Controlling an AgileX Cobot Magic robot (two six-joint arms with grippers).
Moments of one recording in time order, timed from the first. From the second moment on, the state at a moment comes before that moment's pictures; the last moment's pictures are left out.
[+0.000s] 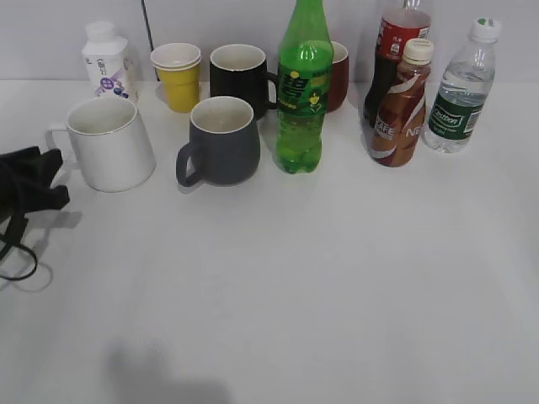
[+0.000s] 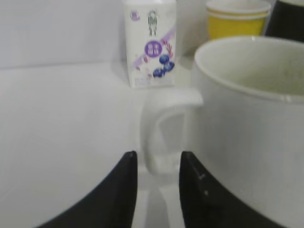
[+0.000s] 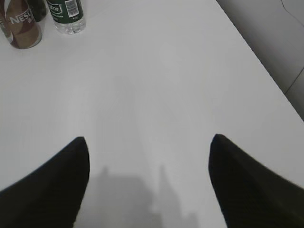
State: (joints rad) left arm -0.06 1.89 -0.41 0.18 -1.21 -0.06; right arm 0.06 -0.01 -0.50 -0.20 1.04 0.18
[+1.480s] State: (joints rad) left arm -0.06 1.90 -0.71 0.29 -0.87 -0.06; right arm 0.06 -0.01 -0.51 -0.11 1.01 0.16
